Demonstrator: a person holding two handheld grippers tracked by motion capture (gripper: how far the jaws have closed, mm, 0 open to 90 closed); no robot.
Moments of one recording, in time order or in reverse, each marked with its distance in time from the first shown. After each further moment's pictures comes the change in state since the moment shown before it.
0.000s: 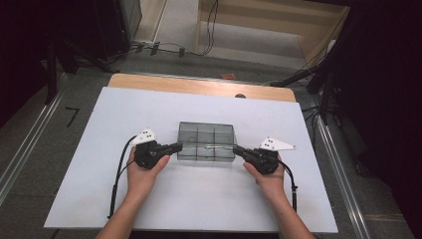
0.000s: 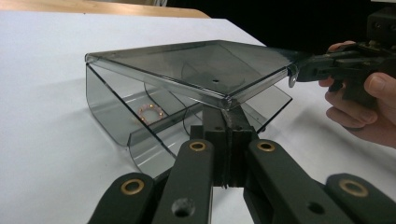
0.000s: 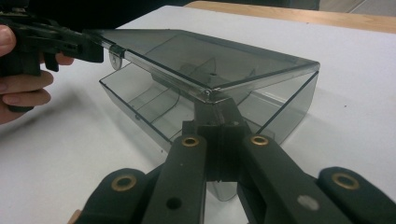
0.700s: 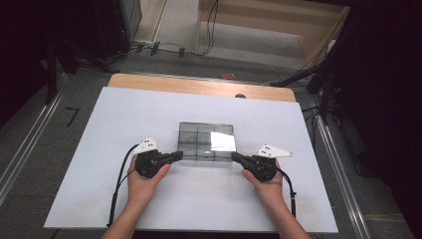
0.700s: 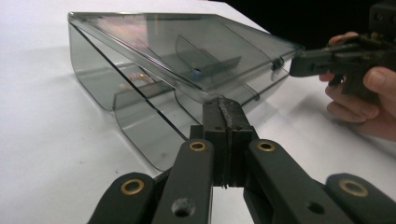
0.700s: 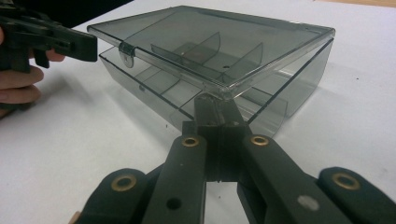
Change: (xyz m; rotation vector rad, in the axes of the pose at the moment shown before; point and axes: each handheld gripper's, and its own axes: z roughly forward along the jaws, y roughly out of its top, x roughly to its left) left arm -0.012 -0.021 -0.001 0.039 0.008 0.000; right arm 0.009 -0.017 0.000 0.039 -0.019 -0.010
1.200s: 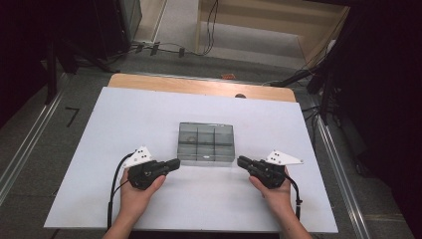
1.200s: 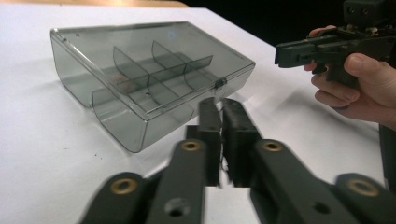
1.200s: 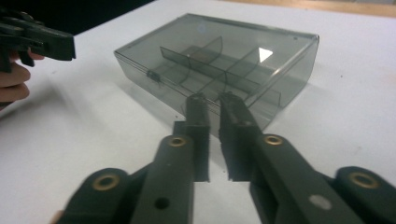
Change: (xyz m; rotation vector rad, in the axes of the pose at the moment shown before) left arm -0.022 -0.006 -0.033 -0.049 -0.034 0.070; right arm 0.007 -0.006 -0.030 -0.034 0.001 -0.007
